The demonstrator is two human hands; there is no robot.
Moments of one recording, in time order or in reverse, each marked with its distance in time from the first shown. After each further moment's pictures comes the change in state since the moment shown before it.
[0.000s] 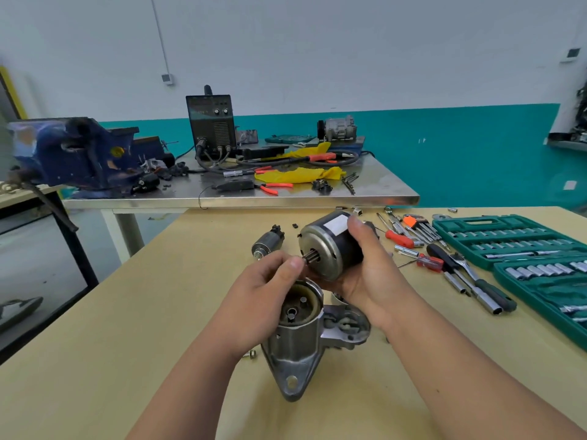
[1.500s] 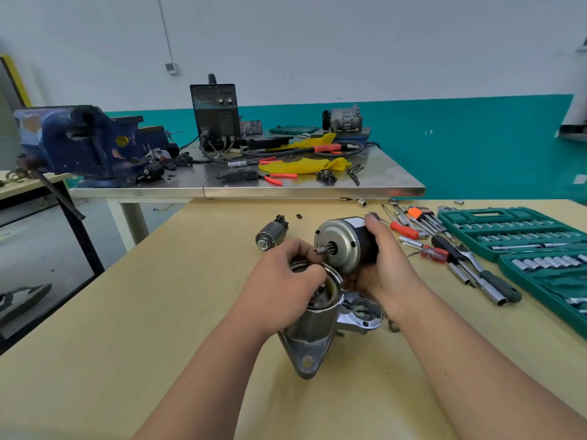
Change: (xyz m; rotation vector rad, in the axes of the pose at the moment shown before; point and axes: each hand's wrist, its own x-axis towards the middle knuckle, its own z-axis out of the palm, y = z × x) left_hand 0.010 -0.001 0.019 0.114 0.070 -0.006; right_hand 0.004 0.007 -0.021 0.039 0.140 0.179
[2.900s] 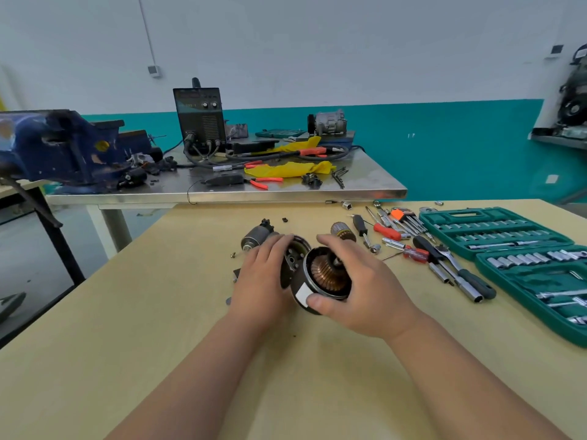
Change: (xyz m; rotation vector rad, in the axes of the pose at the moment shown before) left_hand 0.039 -0.072 0.016 0.558 0.094 0.252; right_hand -0.029 0.010 -0.017 -1.390 0.008 -0.840
